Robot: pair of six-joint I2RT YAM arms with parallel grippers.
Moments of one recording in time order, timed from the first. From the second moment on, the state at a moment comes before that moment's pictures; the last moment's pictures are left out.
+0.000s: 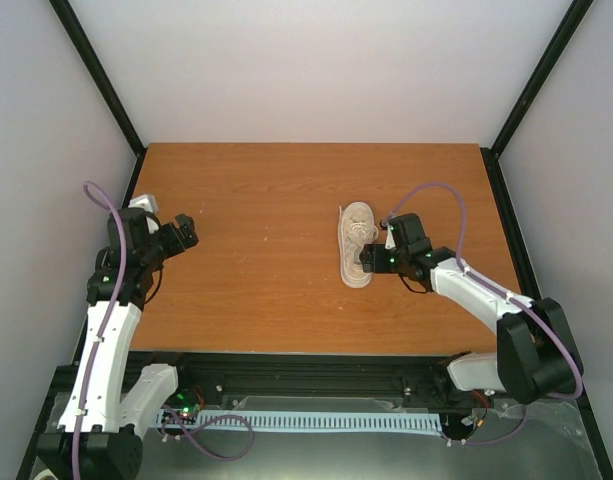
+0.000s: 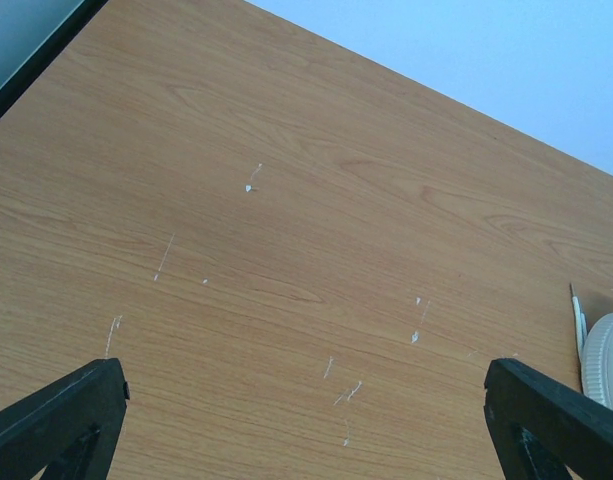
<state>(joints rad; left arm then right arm) 0.03 0.82 0.89 -0.66 0.03 -0.40 0.40 1.31 0.73 -0.31 -0.11 0.34</state>
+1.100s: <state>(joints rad) 0.07 0.90 0.89 -0.70 0.11 -0.39 0.48 1.21 0.86 -0.37 -0.05 0.33</state>
